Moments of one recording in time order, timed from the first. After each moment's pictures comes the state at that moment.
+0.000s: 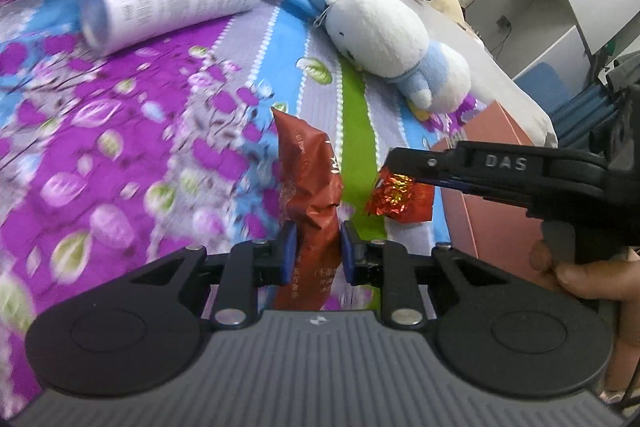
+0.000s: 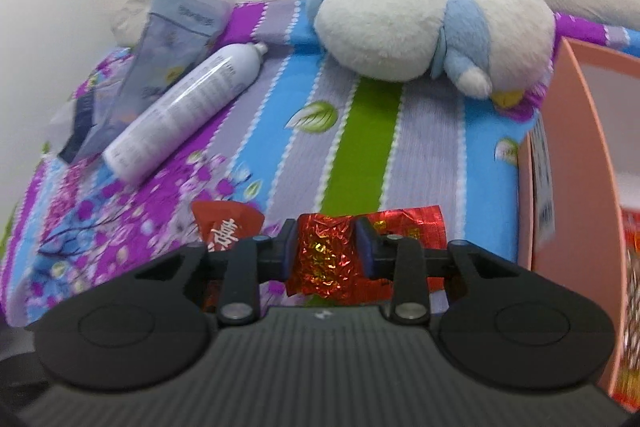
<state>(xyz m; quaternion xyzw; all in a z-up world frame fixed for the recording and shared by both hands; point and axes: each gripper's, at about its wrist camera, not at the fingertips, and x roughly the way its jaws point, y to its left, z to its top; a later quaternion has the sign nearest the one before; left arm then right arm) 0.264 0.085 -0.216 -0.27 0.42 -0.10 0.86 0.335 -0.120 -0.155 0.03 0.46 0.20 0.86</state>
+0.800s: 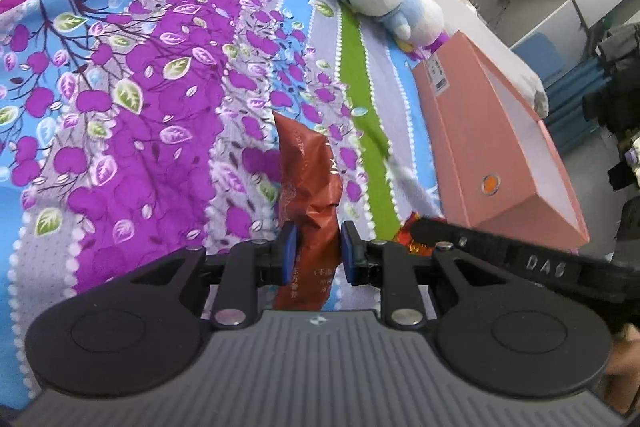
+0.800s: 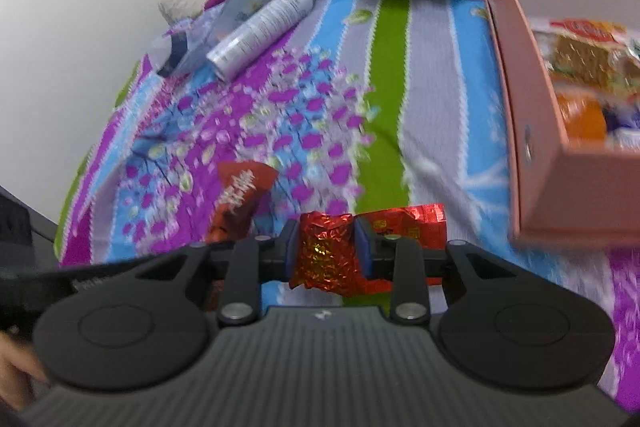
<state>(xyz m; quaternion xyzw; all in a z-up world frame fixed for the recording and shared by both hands) 0.113 0.092 -0.193 -0.25 0.45 -0.10 0.85 0.141 -0.156 -0.151 0.09 0.48 0.20 0.85</state>
